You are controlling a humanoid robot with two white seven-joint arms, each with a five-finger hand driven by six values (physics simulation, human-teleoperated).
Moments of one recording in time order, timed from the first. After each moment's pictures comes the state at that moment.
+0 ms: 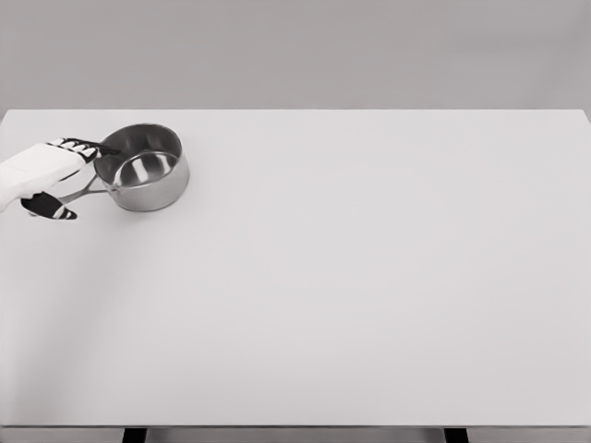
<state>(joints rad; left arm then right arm) -0.33 0.70 -0.10 -1.44 -0.60 -0.39 -0.56 0.06 0.00 -0.08 0.05 -0.27 -0.07 0.21</state>
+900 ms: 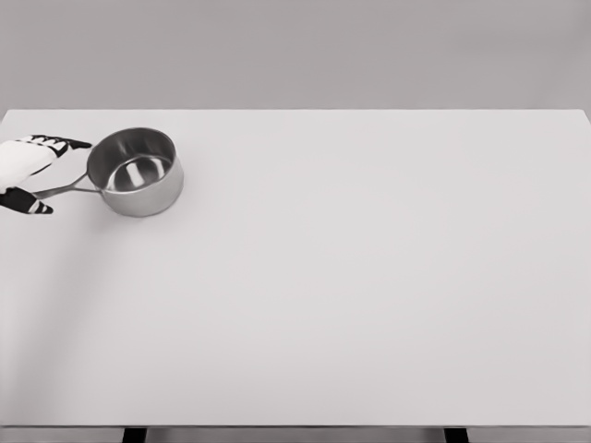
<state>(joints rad) -0.34 0.72 -0.05 -1.36 -0.61 -0.39 -0.56 0.06 0.00 -0.08 0.05 -0.27 -0.07 0.21</state>
